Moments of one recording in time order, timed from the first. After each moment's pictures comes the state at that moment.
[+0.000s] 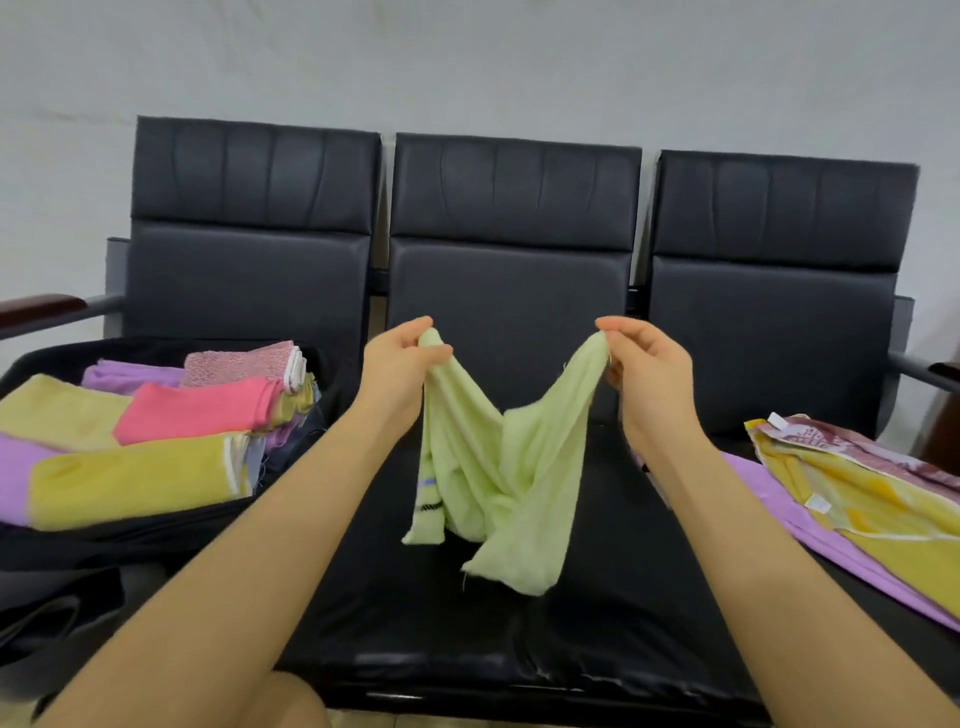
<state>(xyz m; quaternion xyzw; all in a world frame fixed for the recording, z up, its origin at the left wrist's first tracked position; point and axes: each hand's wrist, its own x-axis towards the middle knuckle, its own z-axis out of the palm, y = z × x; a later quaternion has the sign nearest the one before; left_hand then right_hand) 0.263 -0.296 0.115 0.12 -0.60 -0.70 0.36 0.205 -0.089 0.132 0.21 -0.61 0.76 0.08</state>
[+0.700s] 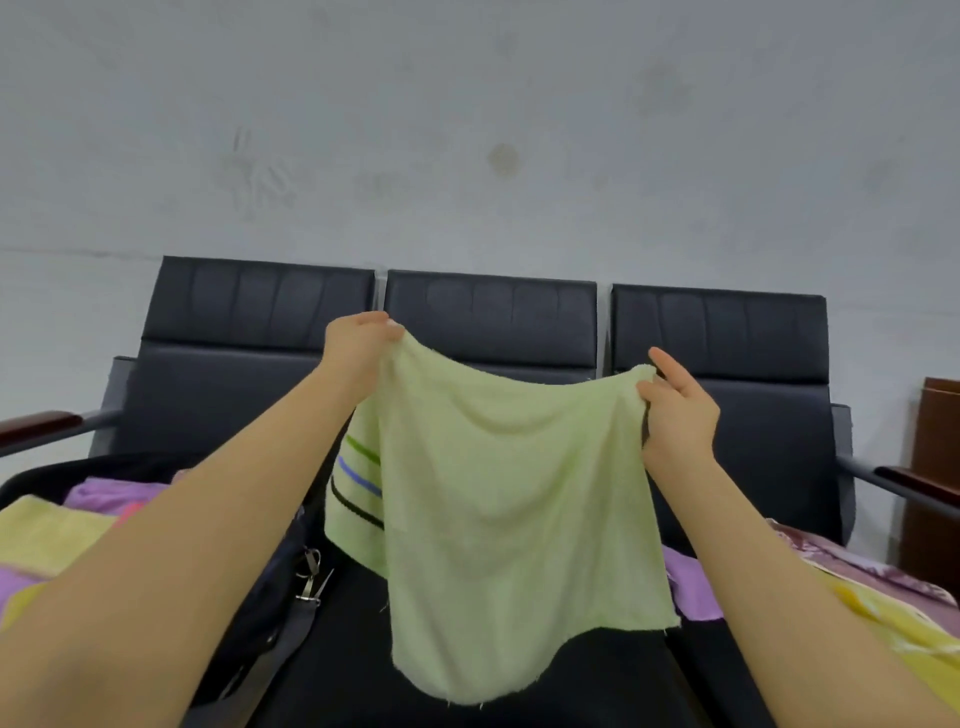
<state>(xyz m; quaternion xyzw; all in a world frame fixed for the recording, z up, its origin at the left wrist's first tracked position) 0.264 -0.333 0.255 0.12 -0.63 -0.64 0.42 0.186 -0.050 0.213 0.12 -0.53 0.83 0.15</state>
